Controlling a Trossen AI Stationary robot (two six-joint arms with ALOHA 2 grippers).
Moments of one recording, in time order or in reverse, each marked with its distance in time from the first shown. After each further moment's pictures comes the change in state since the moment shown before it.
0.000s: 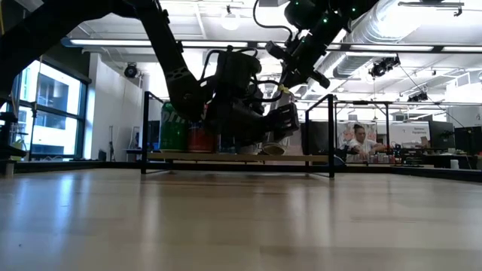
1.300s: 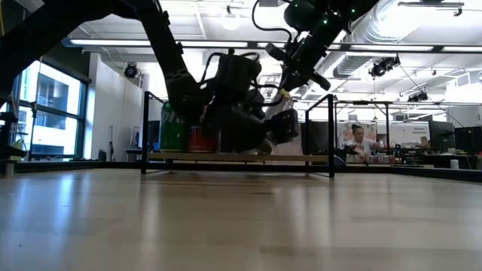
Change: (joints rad) left arm 0.000 0.002 -0.003 -0.011 0.025 0.000; right arm 0.001 0.004 -0.005 -0.013 -0.022 0.004
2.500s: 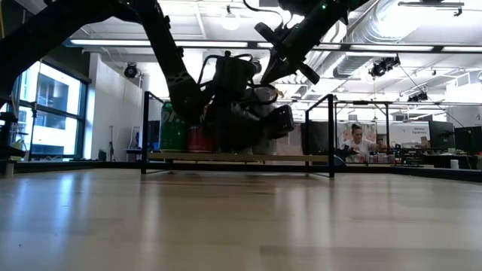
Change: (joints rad) left arm 0.047 -0.004 0.003 0.049 0.009 -0.029; right arm 0.140 -0.003 0.003 0.064 -0.028 0.050
